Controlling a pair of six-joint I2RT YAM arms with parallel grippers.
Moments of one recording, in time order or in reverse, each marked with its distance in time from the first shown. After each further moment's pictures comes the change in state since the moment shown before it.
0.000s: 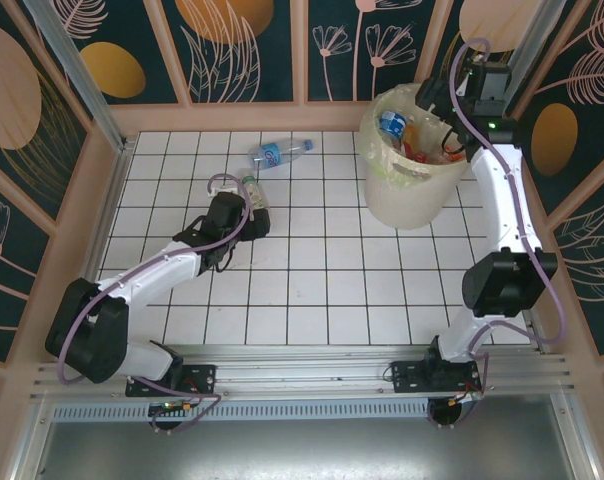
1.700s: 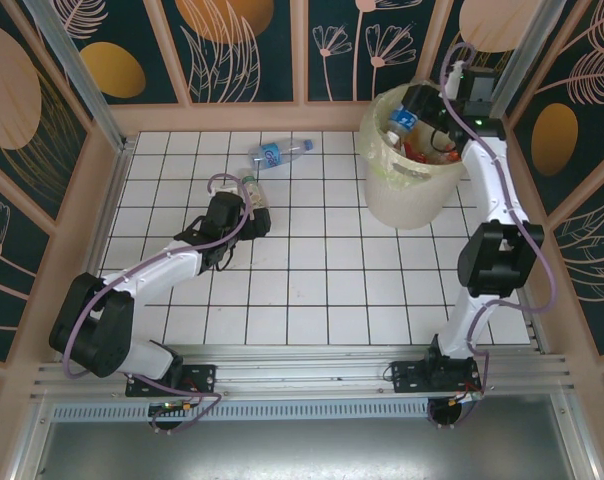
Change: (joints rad) left arm 0.020 0.029 -0.022 0.064 0.038 0.003; right arm -0.039 0.150 0.011 0.152 -0.332 0.068
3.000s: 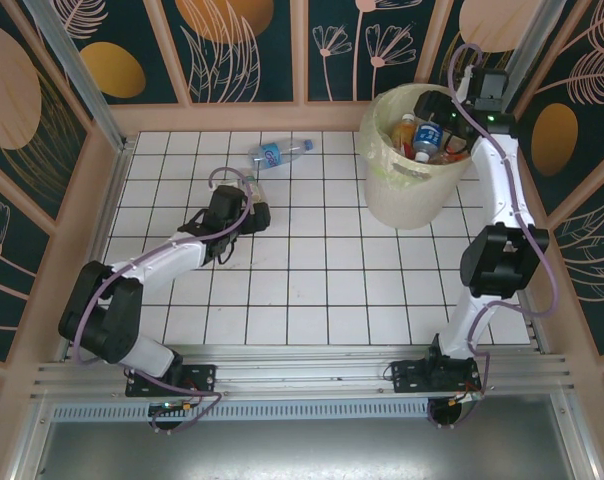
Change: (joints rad) left arm 0.034 0.085 0.064 -0.001 -0.001 0.000; right arm -0.024 0.000 0.065 -0.210 0.187 -0.140
